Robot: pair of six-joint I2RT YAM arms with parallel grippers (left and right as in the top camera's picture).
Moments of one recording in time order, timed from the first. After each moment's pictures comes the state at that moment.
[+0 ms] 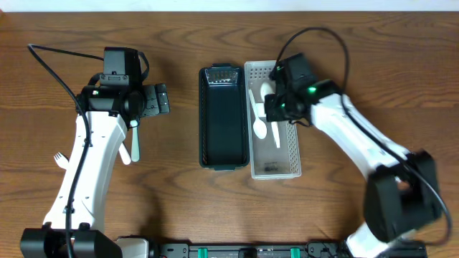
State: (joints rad) left arm -0.05 1.48 1.28 -0.90 -0.09 -0.20; right arm 0.41 1.81 1.28 -0.67 -0.16 0.31
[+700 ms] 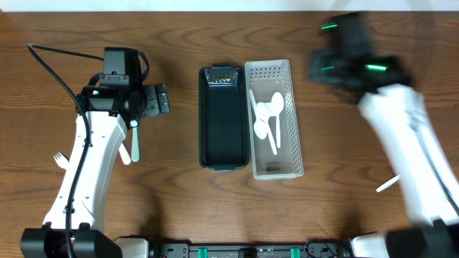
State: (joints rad) left arm -0.05 1.48 1.28 -0.90 -0.09 -0.20; right arm 0.18 1.57 1.62 -0.96 0.09 0.42
